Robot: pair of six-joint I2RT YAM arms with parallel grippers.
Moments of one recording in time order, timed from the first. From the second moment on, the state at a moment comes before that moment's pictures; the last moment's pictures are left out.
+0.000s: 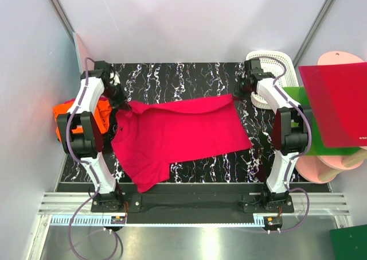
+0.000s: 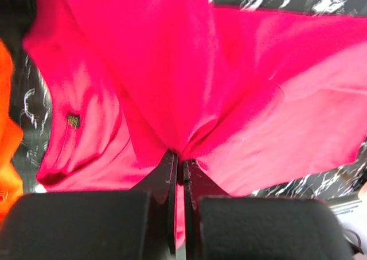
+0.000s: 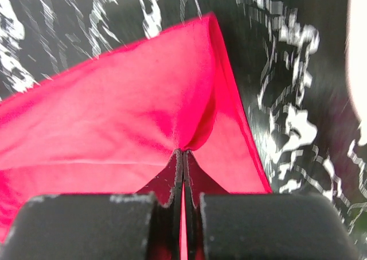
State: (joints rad) left arm 0.09 1.87 1.64 -1.02 0.32 -0.31; right arm 0.14 1.95 1.62 -0.61 -0.12 0.43
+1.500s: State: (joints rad) left arm 0.06 1.97 1.57 -1.15 0.11 -0.34; right arm 0.15 2.06 1.68 -0.97 -0.18 0.48
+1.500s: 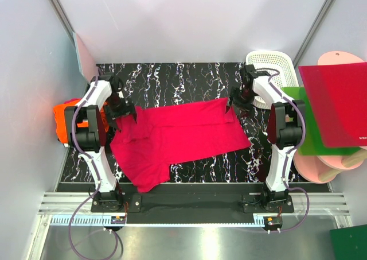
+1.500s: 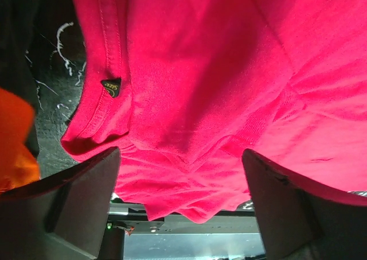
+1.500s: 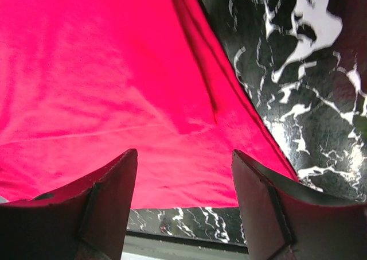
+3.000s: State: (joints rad) left arm -0.10 2.44 2.21 -1.29 -0.10 -0.39; right arm 0.19 2.63 2.58 -0.92 0.15 0.45
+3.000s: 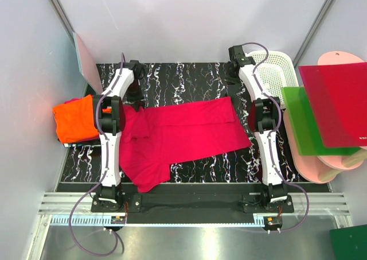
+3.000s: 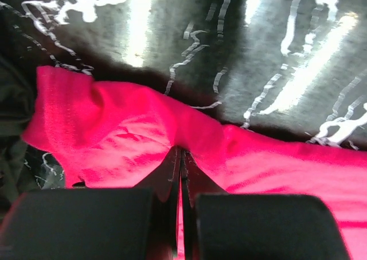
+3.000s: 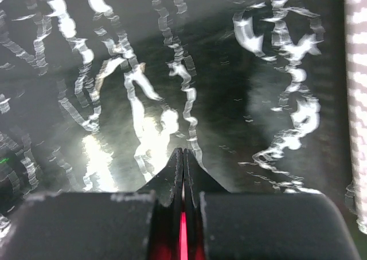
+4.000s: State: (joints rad) left arm -0.09 1.99 1.78 -1.13 -0.13 -0.38; right arm 0.22 2.27 1.79 -0.86 -0.27 0.41
